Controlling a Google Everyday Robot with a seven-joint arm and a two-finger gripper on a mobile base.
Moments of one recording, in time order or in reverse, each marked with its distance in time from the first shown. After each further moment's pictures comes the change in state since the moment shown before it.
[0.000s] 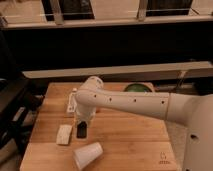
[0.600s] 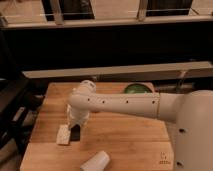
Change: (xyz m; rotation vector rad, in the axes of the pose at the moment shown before) arm -0.005 -0.032 0.024 0.030 -0.010 -0.041
